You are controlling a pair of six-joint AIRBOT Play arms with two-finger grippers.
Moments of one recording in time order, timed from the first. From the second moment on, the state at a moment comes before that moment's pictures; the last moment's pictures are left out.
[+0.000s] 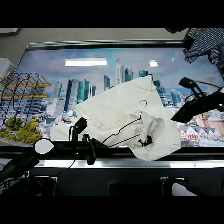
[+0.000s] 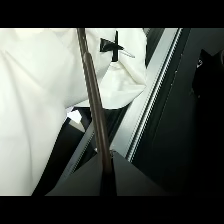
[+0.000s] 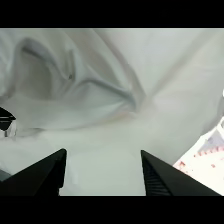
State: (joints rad) left arm -0.66 -0.90 0.49 0.29 -0.72 -0.47; right arm -0.30 -1.32 1.25 -1.14 1.53 0.45
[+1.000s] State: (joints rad) left arm -0.66 -0.90 0.49 0.29 -0.72 -0.47; right arm -0.20 -1.60 1.25 -0.96 1.52 0.16
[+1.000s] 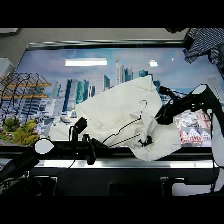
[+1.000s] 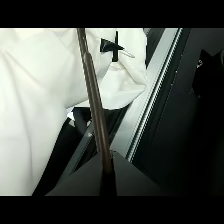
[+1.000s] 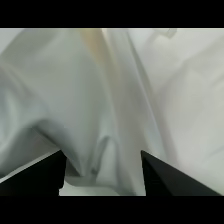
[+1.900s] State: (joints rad) left arm -0.65 -0.90 0.49 0.29 -0.71 -0.52; right arm -0.20 -1.59 1.25 -0.94 1.61 0.17
